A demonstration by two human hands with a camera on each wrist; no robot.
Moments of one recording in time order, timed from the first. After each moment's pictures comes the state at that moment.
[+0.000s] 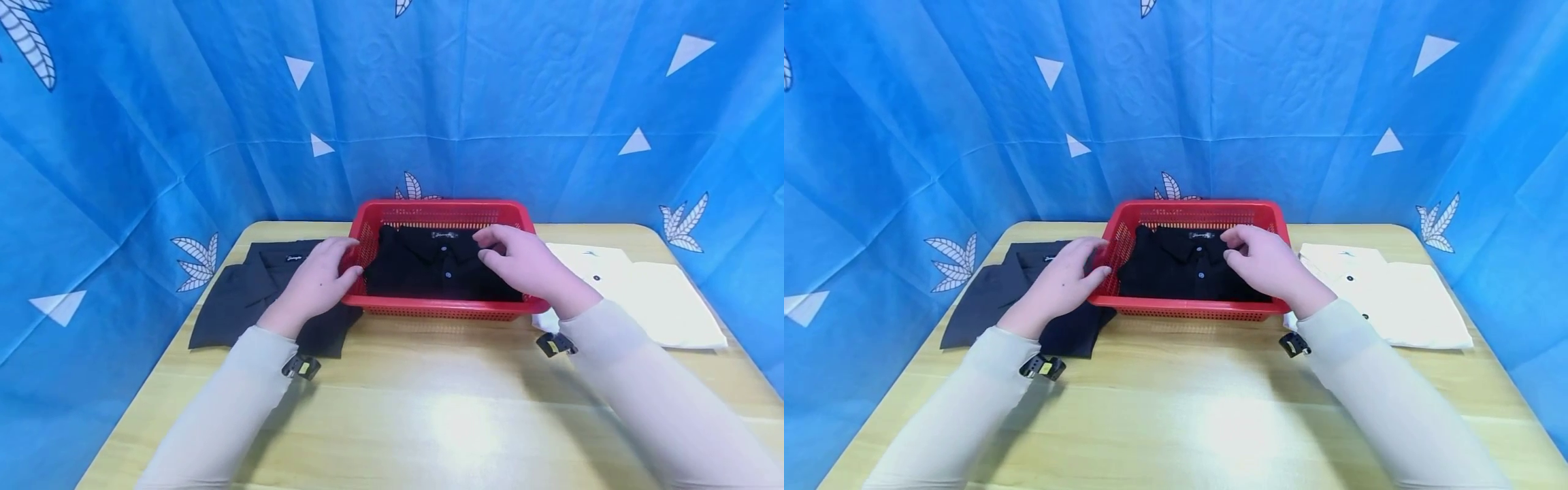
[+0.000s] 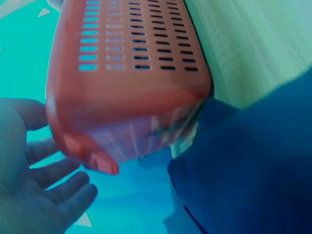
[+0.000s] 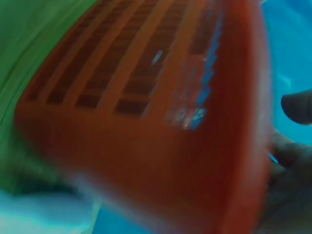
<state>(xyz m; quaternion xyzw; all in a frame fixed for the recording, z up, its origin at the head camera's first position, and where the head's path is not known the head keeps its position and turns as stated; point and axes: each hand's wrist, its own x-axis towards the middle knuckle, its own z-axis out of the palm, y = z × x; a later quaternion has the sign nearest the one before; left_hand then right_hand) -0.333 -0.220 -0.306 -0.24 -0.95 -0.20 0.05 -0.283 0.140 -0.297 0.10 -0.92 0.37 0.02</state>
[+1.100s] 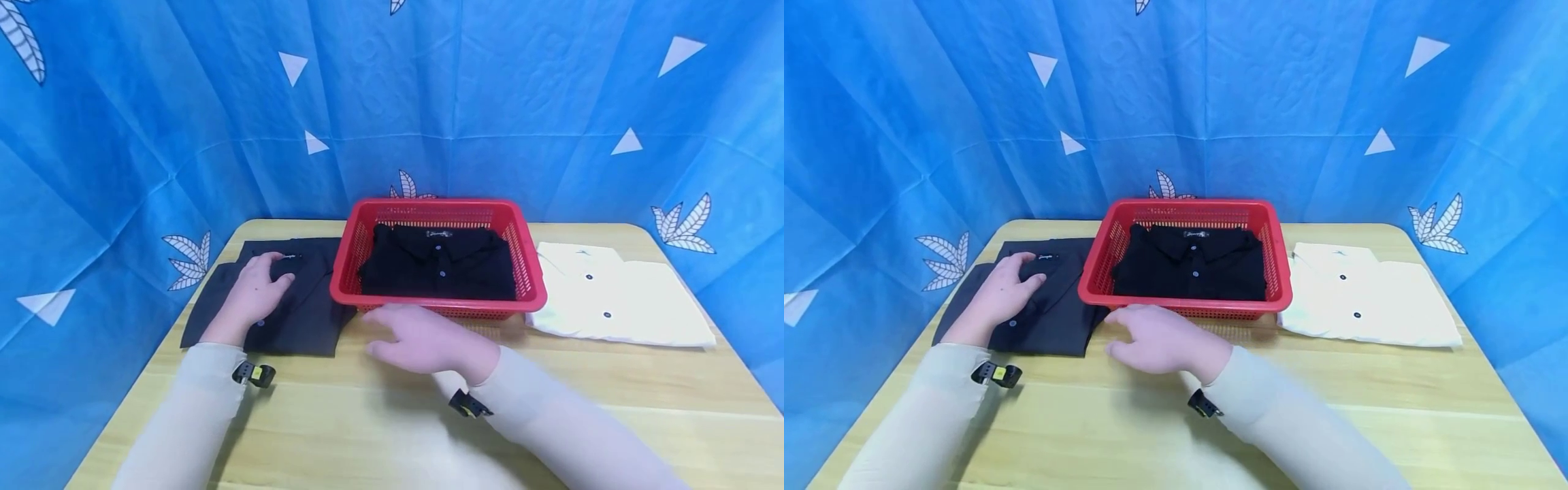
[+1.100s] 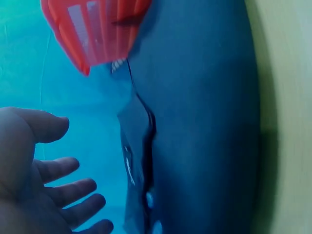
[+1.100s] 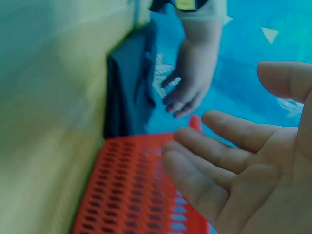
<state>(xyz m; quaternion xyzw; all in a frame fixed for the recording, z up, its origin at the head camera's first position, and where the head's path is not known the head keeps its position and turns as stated) -0.344 -0.319 -0.329 -0.07 -0.97 -0.24 -0.01 -0.225 0.000 -0.312 0.31 -0.89 0.31 -0.11</state>
